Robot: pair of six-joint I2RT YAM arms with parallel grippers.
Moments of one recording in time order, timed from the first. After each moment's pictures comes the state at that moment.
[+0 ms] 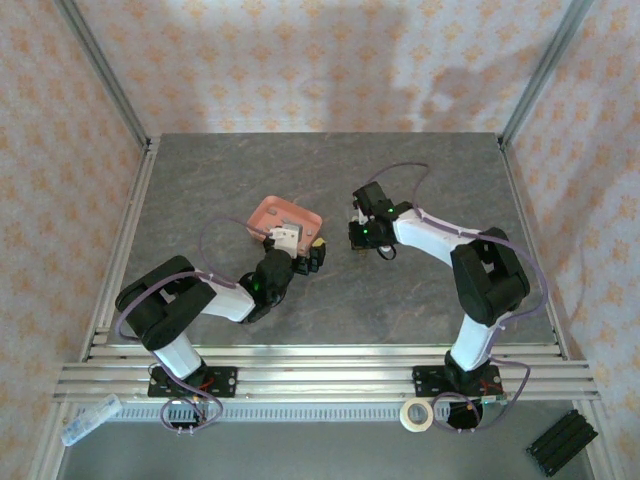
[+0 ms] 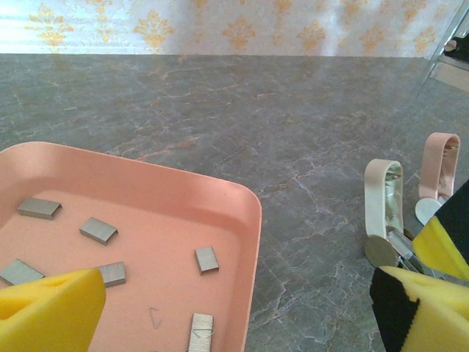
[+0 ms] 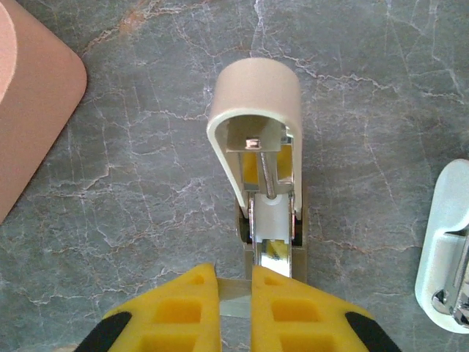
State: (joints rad) left arm -0.73 1.66 0.46 0.92 -0.44 -0.26; right arm 0.52 1.77 1.16 -0.51 -0.07 0.38
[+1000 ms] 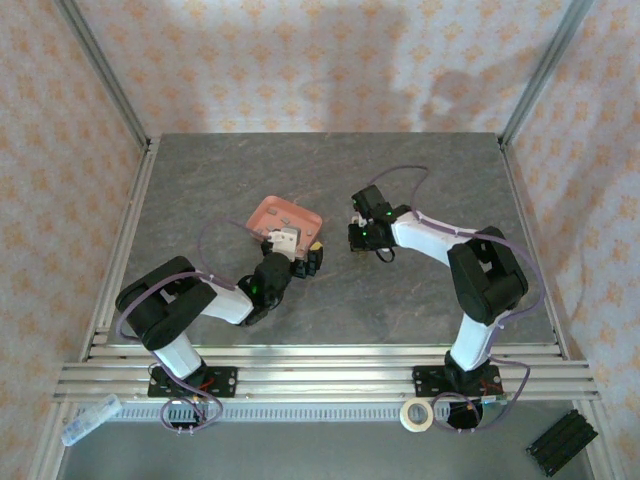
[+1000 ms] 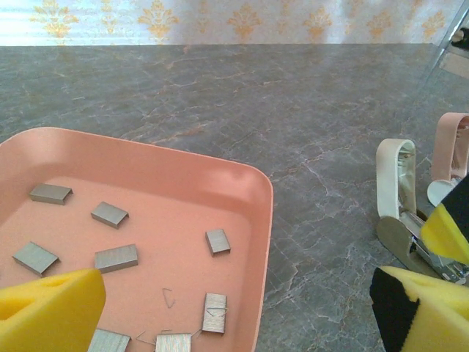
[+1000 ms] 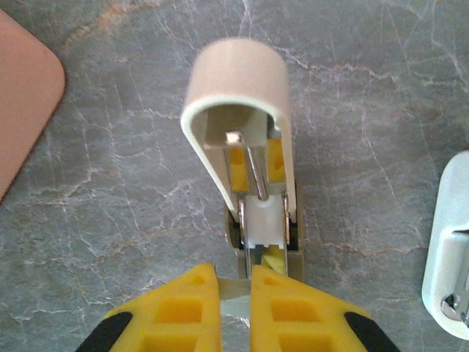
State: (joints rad) left arm -0.73 1.67 0.43 0.94 -0.44 -0.25; right arm 0.53 1.78 1.13 -0.47 -0.04 0.40
